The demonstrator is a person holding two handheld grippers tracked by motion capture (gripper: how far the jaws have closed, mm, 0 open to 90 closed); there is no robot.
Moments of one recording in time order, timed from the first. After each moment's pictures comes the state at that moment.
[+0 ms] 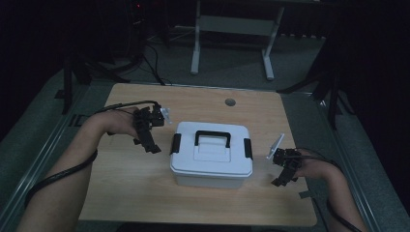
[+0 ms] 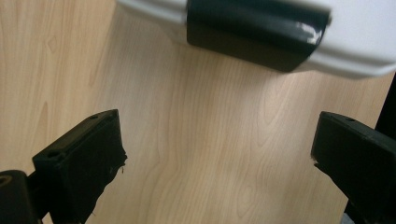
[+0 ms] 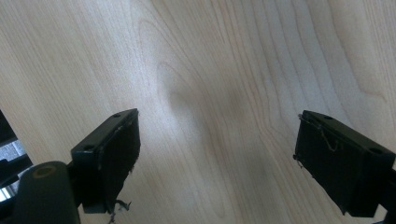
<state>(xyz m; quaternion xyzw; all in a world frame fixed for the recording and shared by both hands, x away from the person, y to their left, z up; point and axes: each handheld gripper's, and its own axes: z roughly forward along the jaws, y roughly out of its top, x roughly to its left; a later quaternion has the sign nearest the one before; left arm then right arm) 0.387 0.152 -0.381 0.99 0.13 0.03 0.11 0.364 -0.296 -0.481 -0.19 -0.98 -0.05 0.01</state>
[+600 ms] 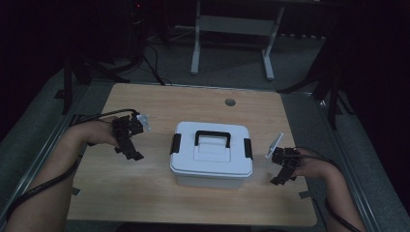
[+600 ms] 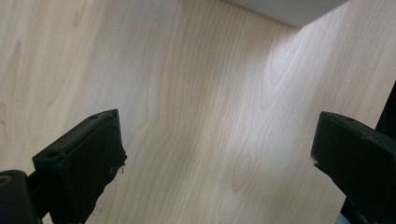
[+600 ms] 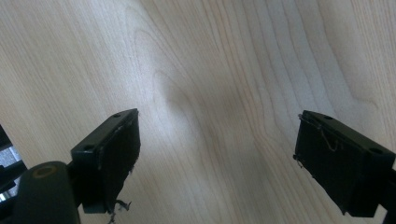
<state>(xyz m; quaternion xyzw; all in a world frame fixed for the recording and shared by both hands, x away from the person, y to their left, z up) 0.373 0.207 -0.410 0.98 0.17 0.02 0.12 0.367 -0.293 -0.481 -0.19 -0.98 -0.06 0.00</state>
